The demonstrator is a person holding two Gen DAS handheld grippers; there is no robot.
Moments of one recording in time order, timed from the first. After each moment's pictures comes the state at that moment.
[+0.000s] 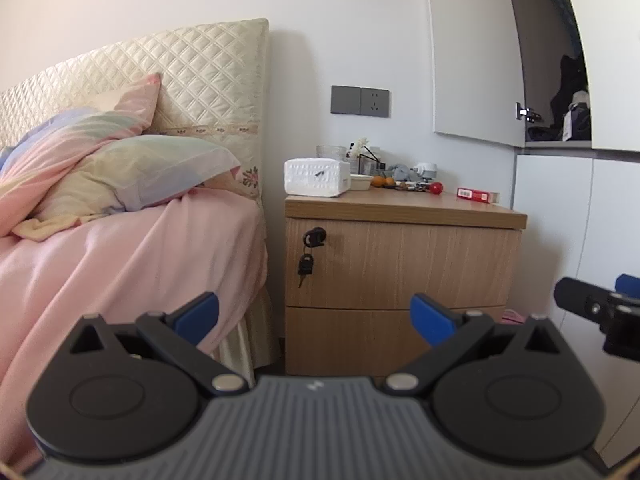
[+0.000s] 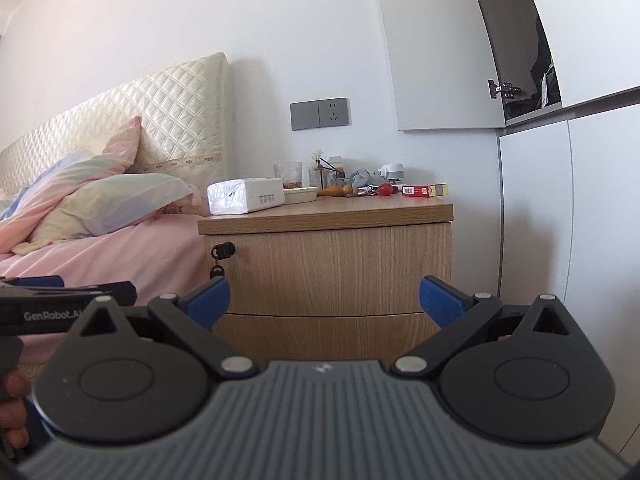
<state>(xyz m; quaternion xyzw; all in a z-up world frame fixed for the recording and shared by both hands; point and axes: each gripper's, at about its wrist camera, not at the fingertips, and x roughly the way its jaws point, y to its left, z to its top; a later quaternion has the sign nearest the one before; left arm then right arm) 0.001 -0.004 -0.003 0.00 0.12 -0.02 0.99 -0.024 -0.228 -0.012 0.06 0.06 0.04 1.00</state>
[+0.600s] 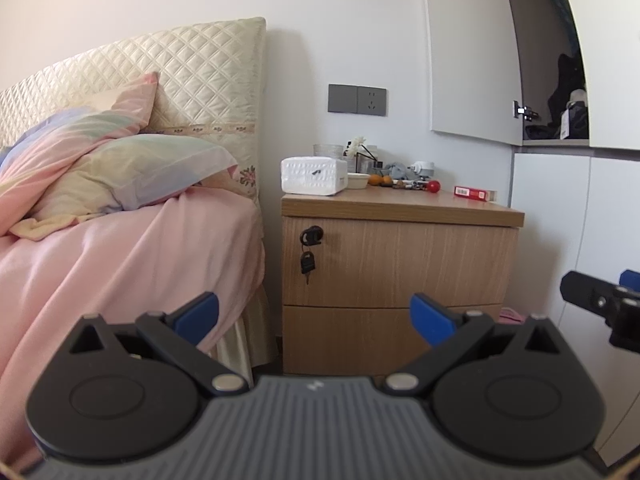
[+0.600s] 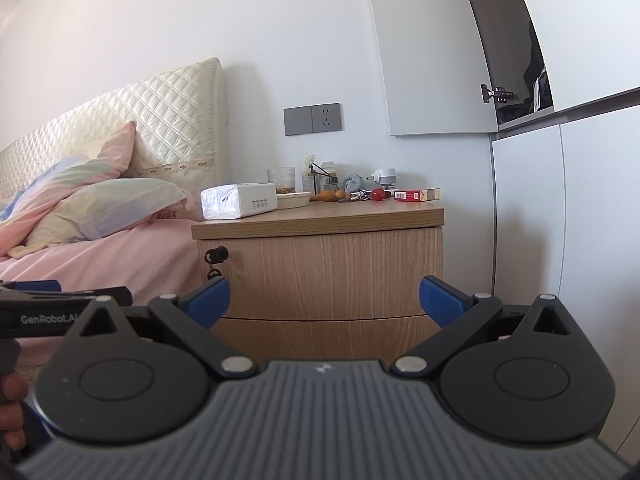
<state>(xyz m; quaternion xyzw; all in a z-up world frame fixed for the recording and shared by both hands) -0.001 -0.006 -0.003 0.00 0.12 -0.02 0.99 -0.027 -0.231 -0.012 0.06 0.05 0.03 1.00</state>
